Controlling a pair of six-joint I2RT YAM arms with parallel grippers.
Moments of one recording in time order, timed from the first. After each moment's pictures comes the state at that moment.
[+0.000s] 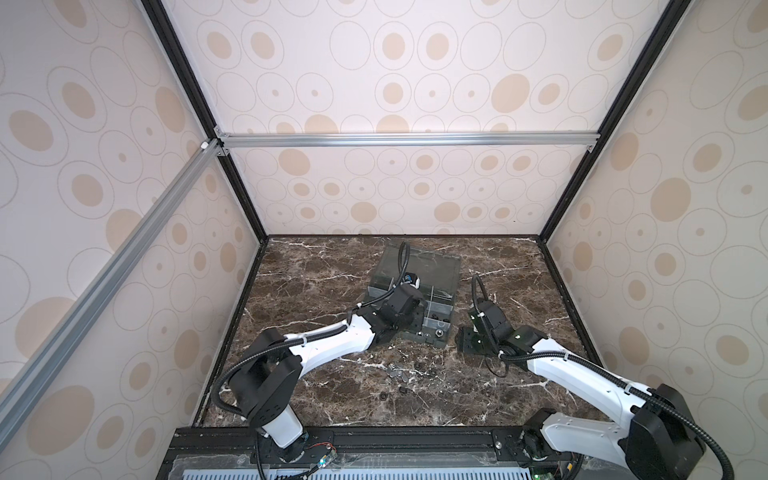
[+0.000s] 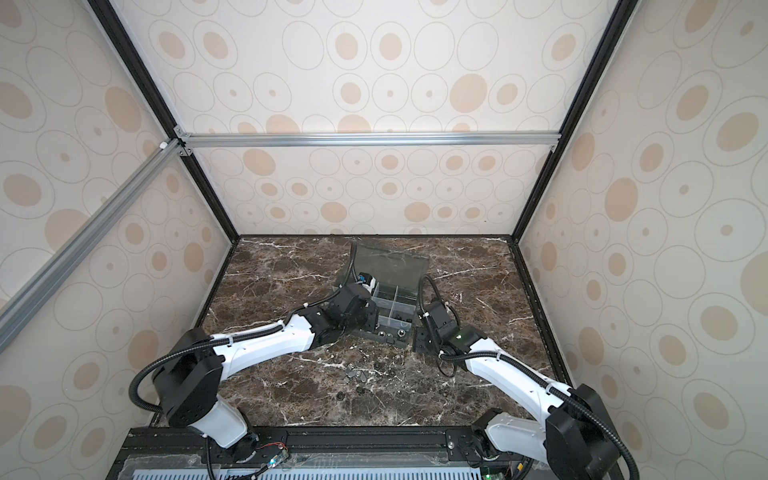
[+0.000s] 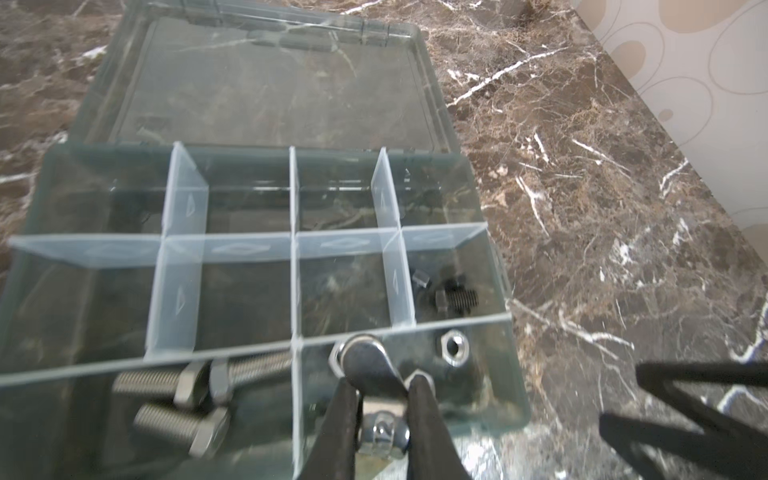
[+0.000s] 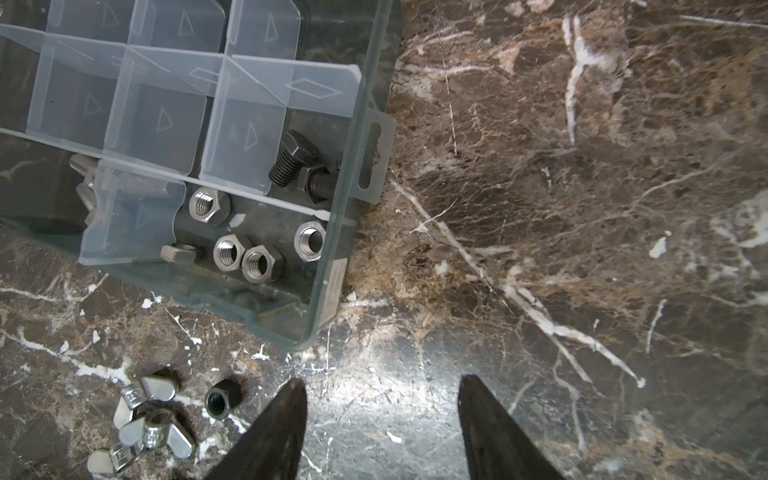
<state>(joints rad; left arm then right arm) -0.84 1.66 1.11 -0.18 -0.20 -0.45 0.58 1.16 0.70 -0.55 0.11 0.65</state>
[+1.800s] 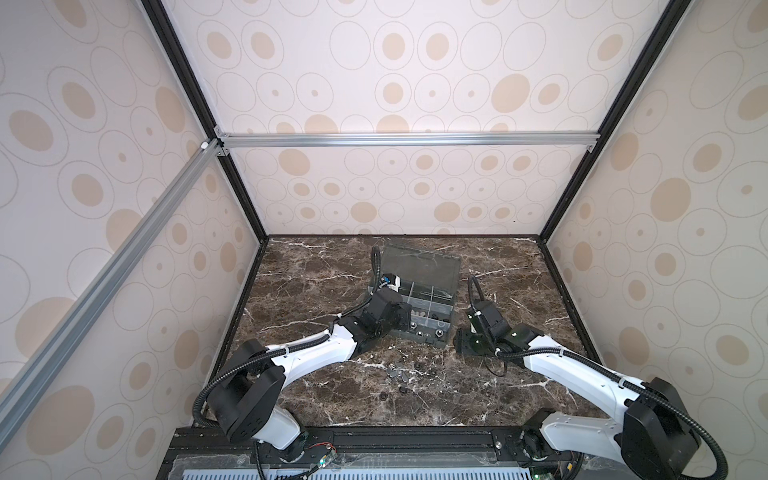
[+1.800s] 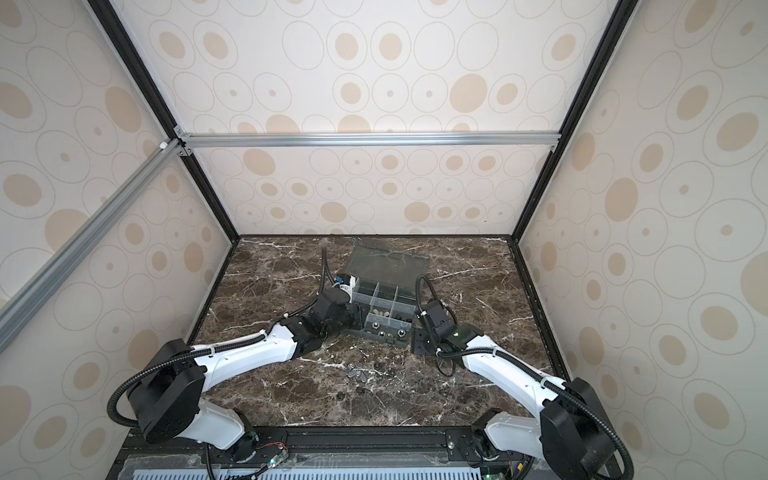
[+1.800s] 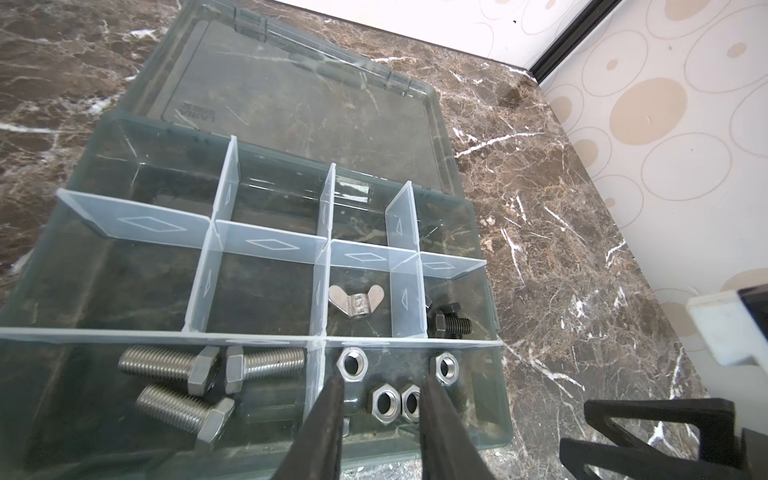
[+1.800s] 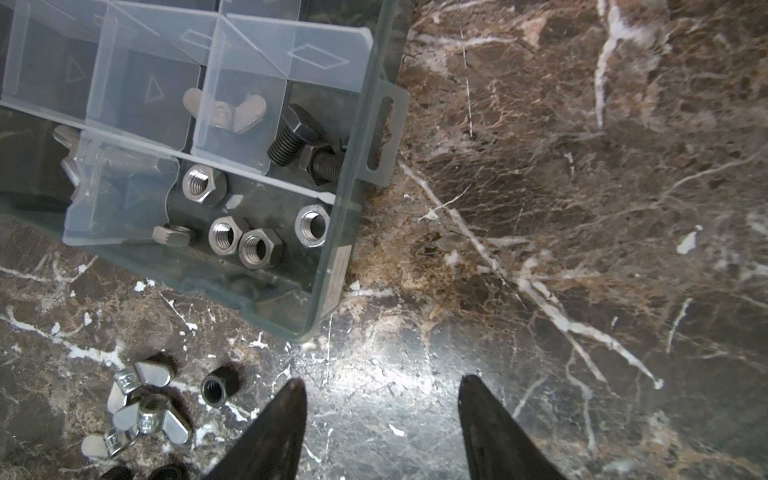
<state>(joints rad) -0.78 1.49 0.87 0.03 -0.16 -0.62 0.58 1.20 0.71 -0.56 0.07 0.63</state>
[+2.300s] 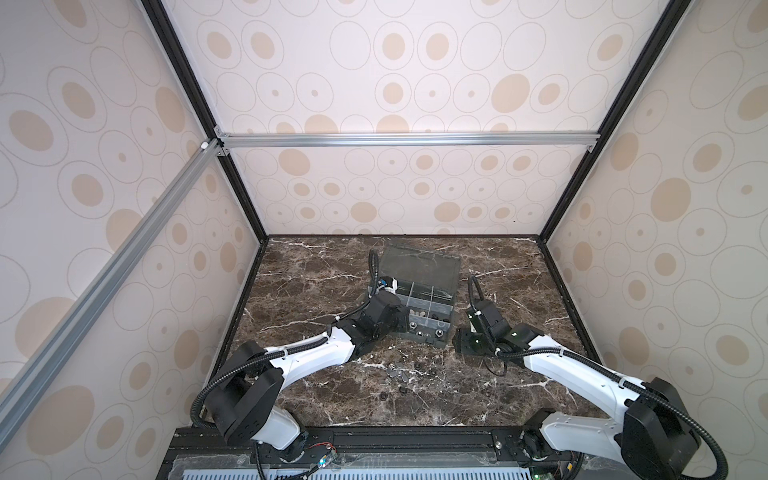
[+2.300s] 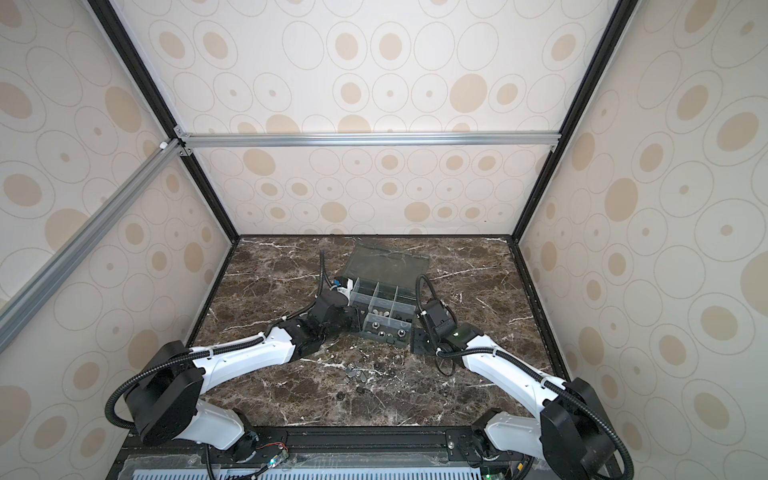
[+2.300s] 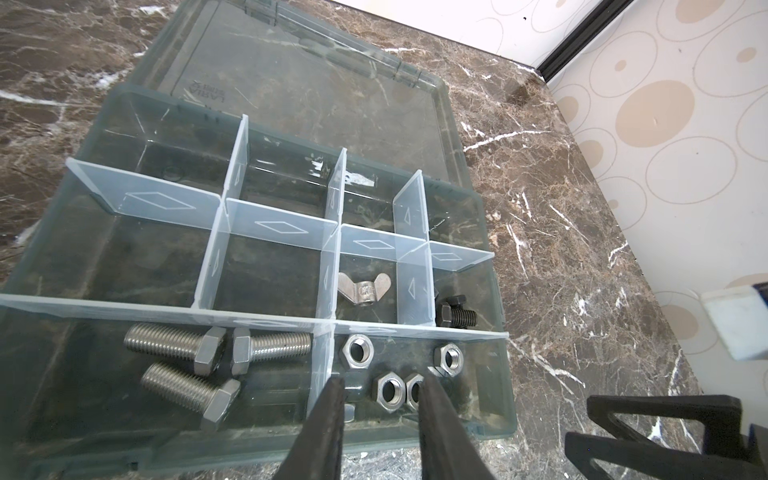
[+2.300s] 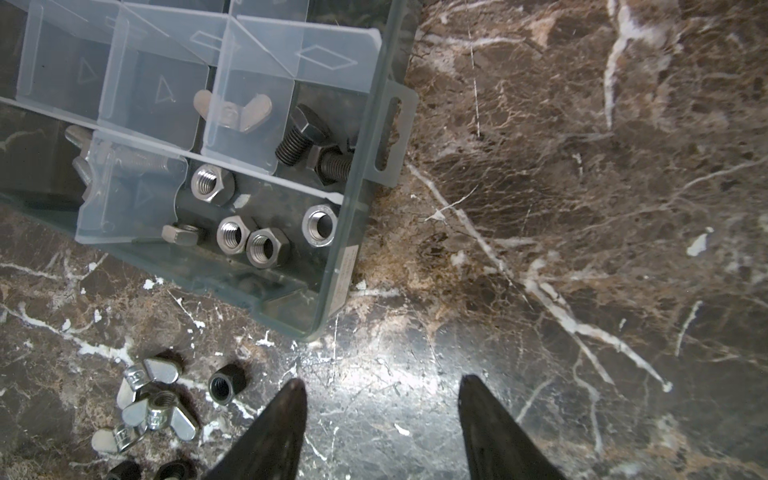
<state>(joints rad) -0.78 1.48 0.84 0.03 -0.16 -0.65 0.58 1.20 0.72 -0.55 0.06 0.63</state>
